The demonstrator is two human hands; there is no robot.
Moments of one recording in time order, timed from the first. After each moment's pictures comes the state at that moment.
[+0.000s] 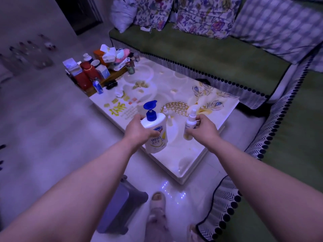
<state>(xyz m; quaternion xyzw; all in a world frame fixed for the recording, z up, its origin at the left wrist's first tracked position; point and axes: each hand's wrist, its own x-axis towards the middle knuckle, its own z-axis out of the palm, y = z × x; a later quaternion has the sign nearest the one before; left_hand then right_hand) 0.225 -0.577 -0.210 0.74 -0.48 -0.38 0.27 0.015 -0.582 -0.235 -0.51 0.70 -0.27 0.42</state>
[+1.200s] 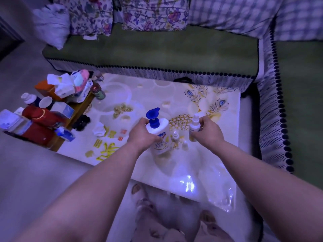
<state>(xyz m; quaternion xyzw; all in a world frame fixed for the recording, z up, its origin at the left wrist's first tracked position) 0.342 -0.869 -0.280 0.63 -0.65 -0.42 0.09 0.147 -0.786 -0.301 -0.38 0.82 -0.29 0.32</state>
